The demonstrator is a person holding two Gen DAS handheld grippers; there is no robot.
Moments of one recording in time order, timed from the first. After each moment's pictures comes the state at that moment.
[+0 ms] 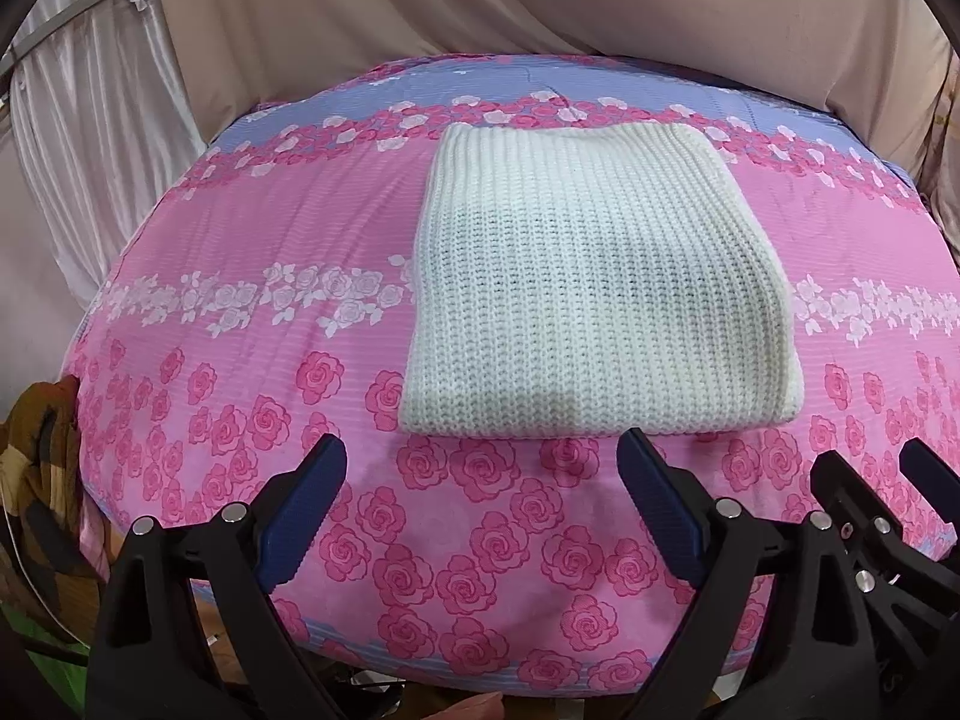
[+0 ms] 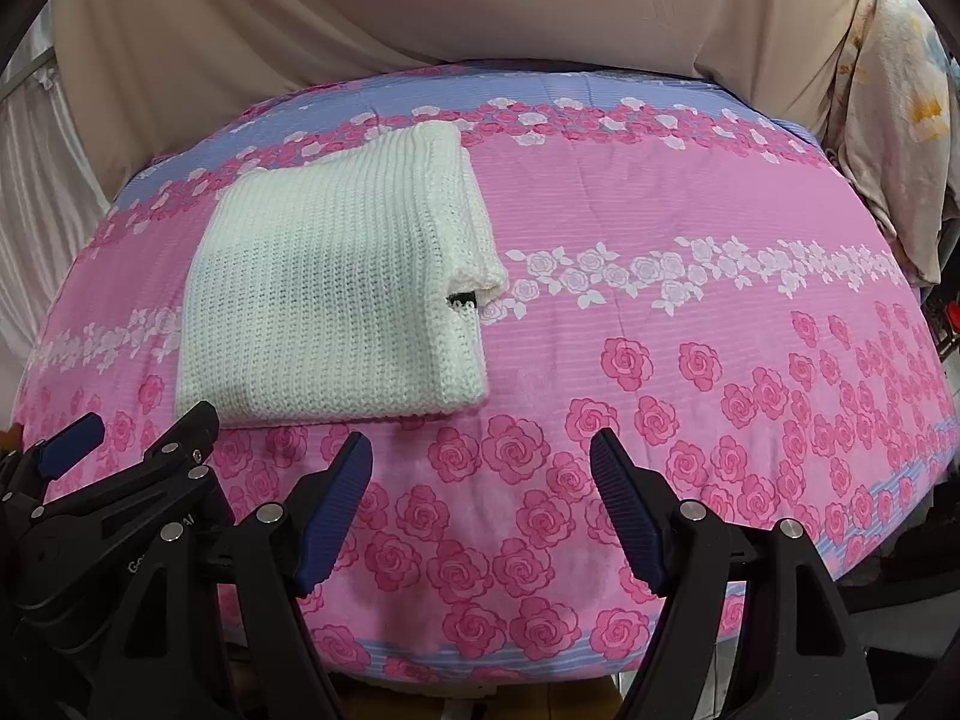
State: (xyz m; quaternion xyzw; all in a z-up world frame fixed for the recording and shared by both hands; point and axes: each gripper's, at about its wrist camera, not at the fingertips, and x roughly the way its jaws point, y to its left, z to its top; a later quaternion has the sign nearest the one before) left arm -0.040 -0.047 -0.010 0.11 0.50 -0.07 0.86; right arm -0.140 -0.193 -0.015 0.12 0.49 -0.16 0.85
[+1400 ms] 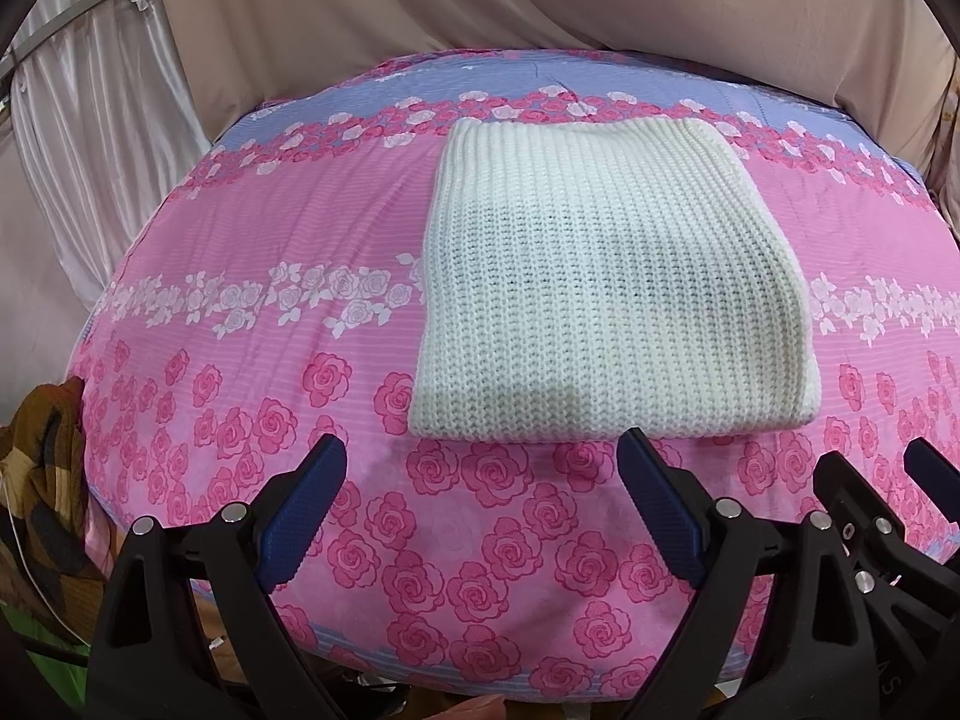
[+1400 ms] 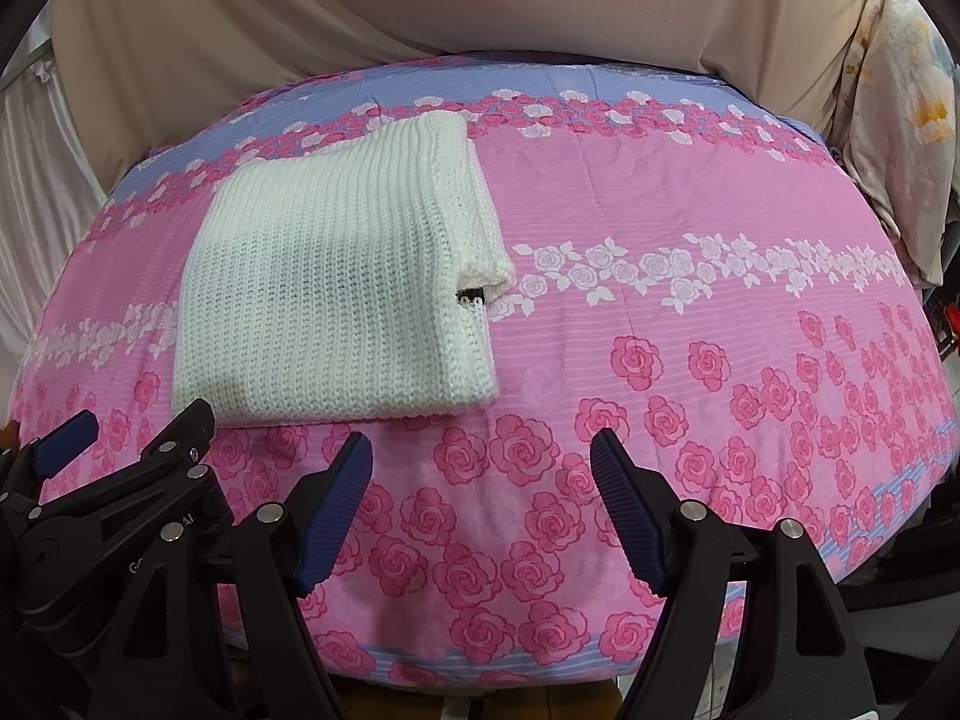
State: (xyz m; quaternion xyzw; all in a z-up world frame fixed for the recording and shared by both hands) left arm -0.034 -0.044 -0.014 0.12 0.50 -0.06 0.85; right arm -0.134 -0.194 -0.021 0.12 0.50 -0.15 0.84
